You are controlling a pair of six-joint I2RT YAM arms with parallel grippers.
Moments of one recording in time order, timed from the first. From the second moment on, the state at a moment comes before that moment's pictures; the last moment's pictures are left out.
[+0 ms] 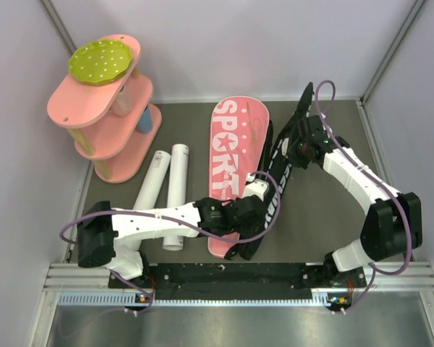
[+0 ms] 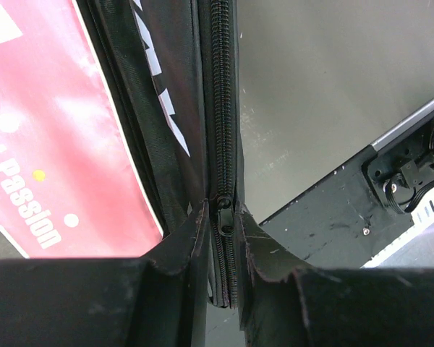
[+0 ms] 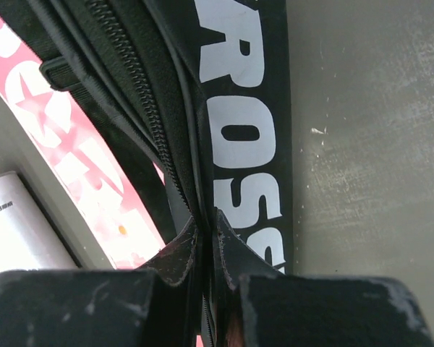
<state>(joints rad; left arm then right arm) -1.30 1.51 1.14 -0.52 -0.27 -0.73 0.29 1.46 1.15 -0.60 0.10 0.89</state>
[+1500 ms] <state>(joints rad) -0.83 1.57 1.17 -0.23 0.39 -0.40 0.15 1.49 1.17 -0.43 0.00 0.73</state>
